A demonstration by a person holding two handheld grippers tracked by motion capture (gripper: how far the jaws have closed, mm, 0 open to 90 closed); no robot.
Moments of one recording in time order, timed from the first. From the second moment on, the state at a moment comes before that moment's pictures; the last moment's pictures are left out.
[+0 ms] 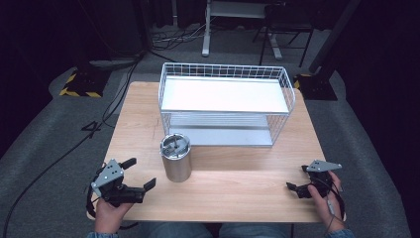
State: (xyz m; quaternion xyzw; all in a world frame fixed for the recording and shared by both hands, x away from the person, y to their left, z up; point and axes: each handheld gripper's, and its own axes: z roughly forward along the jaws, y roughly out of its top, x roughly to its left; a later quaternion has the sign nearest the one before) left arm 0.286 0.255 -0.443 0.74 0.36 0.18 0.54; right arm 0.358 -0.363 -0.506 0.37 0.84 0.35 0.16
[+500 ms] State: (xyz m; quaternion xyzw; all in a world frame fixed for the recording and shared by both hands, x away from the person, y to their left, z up) left arm 0.302 0.225 -0.439 0.74 0.35 0.17 0.55; right arm 0.358 -0.363 -0.506 0.37 0.84 0.35 0.16
